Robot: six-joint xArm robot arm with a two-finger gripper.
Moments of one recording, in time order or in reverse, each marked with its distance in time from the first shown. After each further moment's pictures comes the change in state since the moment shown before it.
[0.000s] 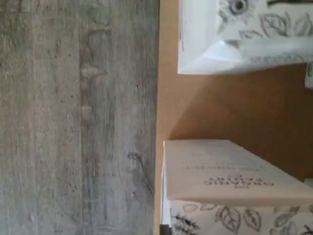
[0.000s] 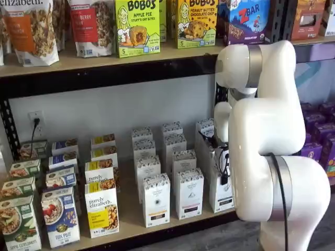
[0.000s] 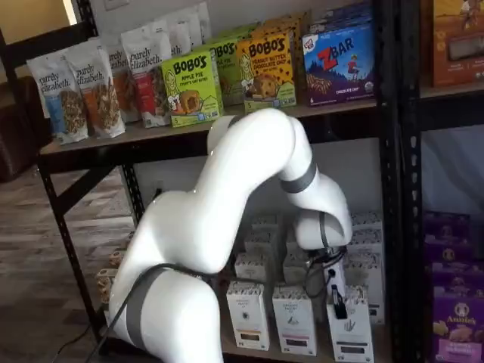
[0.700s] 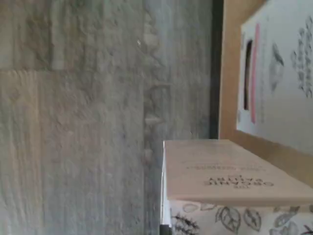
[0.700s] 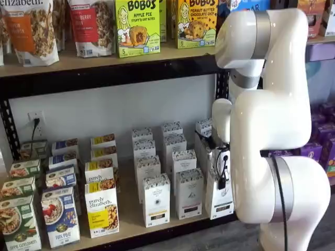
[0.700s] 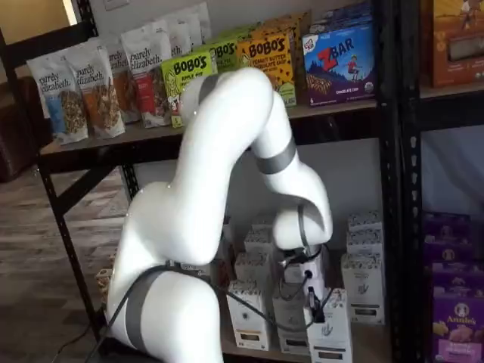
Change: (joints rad) arm 0.050 -0.319 0.451 -0.019 -0.121 0.078
